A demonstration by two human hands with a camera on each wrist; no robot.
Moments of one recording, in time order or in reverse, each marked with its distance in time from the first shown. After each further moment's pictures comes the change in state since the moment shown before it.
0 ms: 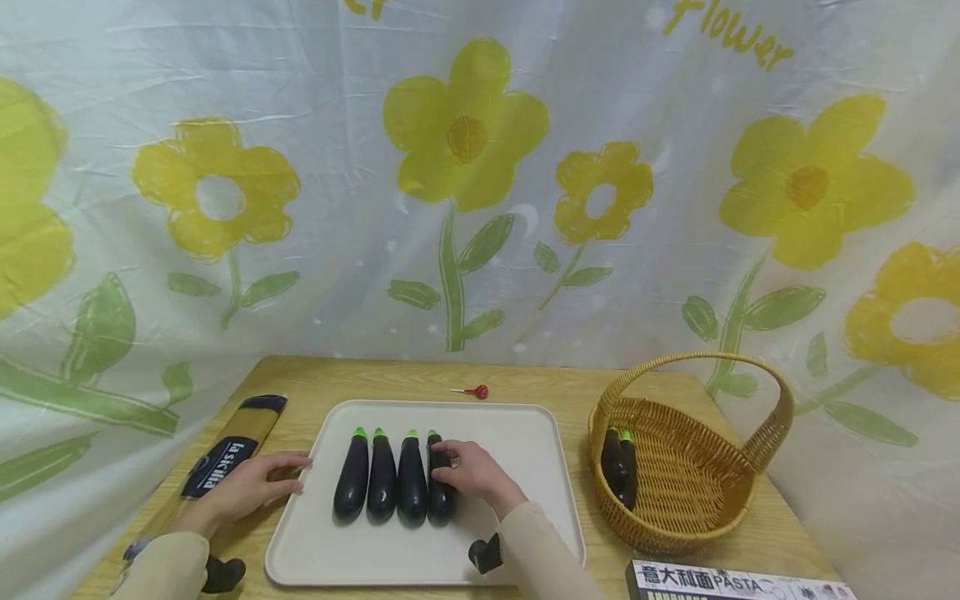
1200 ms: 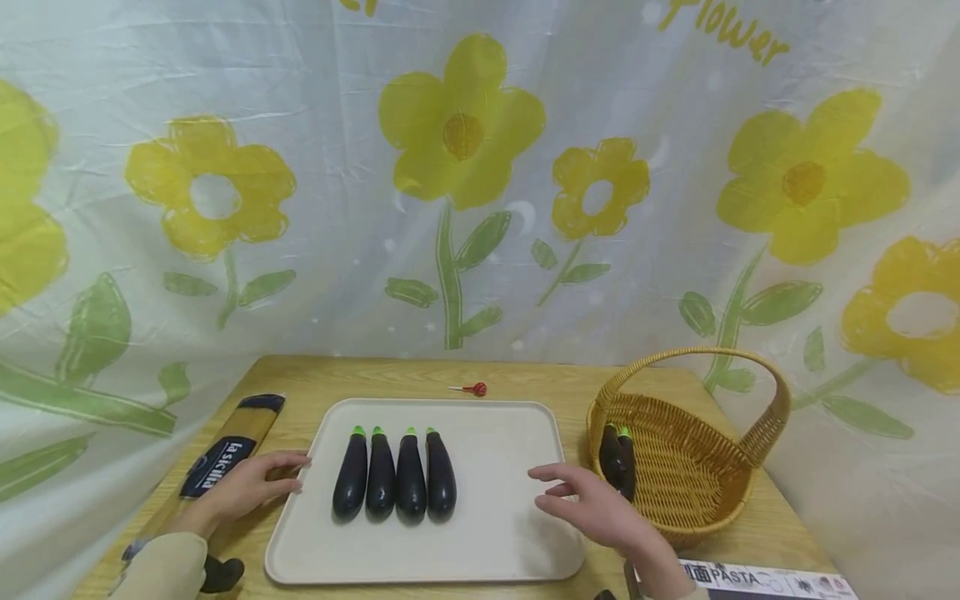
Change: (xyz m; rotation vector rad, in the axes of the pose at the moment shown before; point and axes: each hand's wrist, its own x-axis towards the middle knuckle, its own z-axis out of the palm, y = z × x) left_hand -0.004 0.005 -0.002 -0.008 0.004 0.043; right_hand -0.143 0.024 -0.104 0.067 0.004 0.007
